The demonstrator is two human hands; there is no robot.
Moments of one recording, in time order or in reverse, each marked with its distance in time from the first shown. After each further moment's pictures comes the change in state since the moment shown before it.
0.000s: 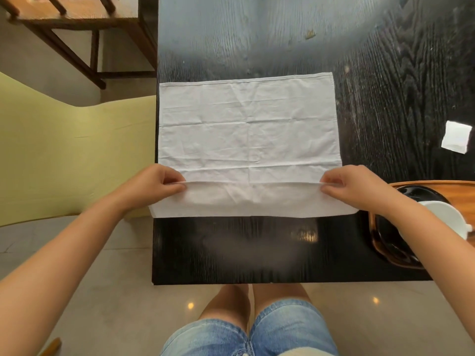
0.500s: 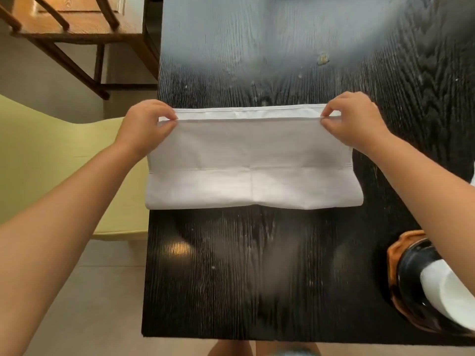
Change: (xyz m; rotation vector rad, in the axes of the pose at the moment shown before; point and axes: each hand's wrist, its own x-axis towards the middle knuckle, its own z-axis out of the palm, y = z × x) left_hand 0.123 0.021 -0.086 0.302 0.616 0.210; right_hand 0.159 -0.015 -0.085 -0.133 0.534 -0.142
